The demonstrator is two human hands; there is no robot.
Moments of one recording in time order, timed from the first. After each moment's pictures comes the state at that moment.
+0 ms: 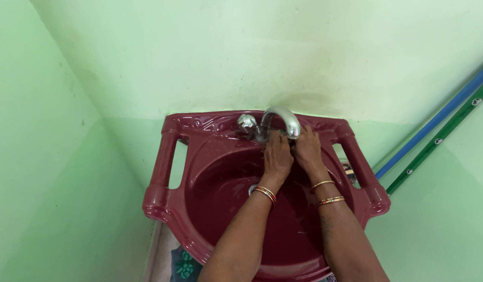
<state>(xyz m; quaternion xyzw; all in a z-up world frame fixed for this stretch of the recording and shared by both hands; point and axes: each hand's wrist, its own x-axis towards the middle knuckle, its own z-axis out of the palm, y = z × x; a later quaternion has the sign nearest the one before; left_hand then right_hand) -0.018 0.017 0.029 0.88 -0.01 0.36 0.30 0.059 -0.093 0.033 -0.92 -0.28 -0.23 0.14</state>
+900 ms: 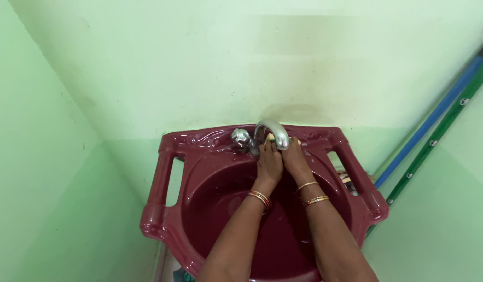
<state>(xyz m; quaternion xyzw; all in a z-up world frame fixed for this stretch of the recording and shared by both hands) 0.027 0.028 -0.004 0.88 -0.01 0.30 0.37 0.108 -0.081 -0.020 -0.90 -0.32 -0.25 0.16</state>
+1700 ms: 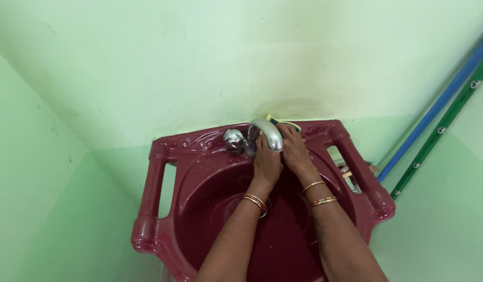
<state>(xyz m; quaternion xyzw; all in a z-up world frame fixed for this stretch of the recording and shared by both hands) 0.014 0.029 0.026 0.88 -0.11 0.38 0.25 0.064 -0.084 0.050 -0.84 -0.38 -0.31 0.23</state>
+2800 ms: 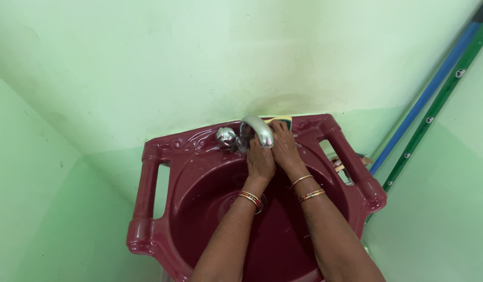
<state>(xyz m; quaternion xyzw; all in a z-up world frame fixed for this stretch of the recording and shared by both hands) 0.011 0.023 0.025 0.90 -0.04 0.29 0.32 0.064 -0.071 0.048 -0.87 -0.32 -0.29 0.22</state>
